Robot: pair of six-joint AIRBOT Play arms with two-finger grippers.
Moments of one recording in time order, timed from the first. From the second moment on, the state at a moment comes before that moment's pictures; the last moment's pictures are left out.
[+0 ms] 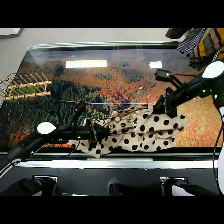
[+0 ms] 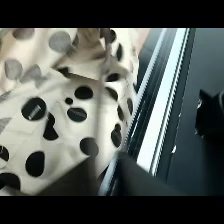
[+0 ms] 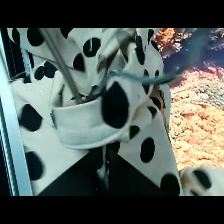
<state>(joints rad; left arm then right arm) -0.53 -1.07 0.66 0.15 -0.83 -0.29 -0.05 -1.34 1.45 -0.96 1.71 0.30</state>
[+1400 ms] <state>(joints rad) -0.58 -1.28 0.64 -0.14 -0.61 -0.87 -0.05 -1.12 1.45 -1.04 1.49 0.69</state>
